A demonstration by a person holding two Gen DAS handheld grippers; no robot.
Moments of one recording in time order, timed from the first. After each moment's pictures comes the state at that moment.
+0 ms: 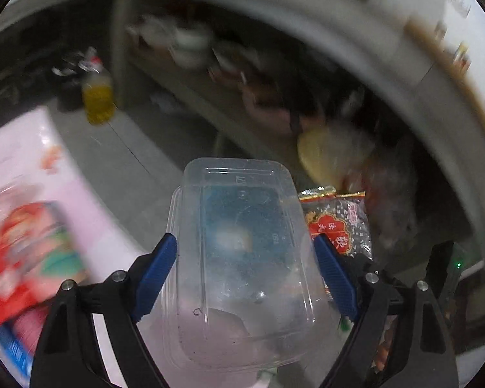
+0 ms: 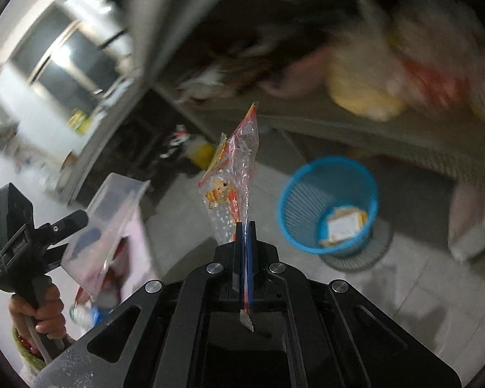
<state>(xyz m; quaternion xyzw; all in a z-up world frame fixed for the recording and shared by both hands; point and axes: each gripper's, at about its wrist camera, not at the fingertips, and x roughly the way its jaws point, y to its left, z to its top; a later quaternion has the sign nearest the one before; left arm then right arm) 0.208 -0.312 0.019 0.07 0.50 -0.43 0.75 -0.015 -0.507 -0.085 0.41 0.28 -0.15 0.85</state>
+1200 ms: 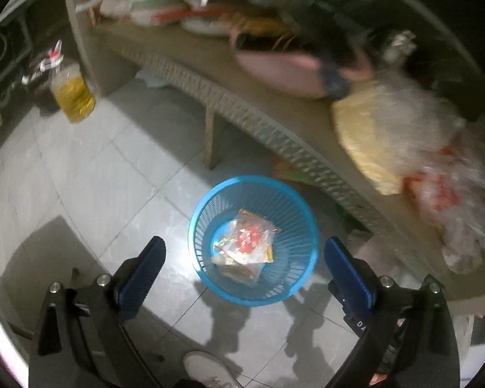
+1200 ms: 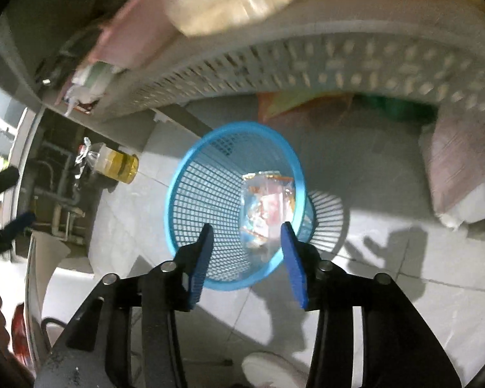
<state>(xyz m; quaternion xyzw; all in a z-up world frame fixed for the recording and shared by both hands) 0.254 -0.483 -0.078 0.16 0.52 -0.40 0.74 0.007 -0.590 -0.226 0.46 0.34 -0.28 0.77</state>
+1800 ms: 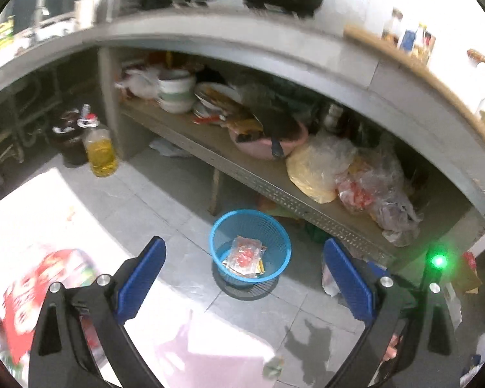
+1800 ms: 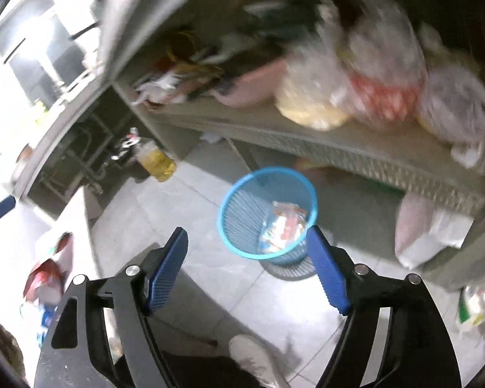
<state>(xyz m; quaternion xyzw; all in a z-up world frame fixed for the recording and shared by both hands) 0.147 -0.257 0.088 0.10 0.37 -0.45 0.81 -0.063 -0.487 -0.061 0.32 0.30 -0.25 0.86</state>
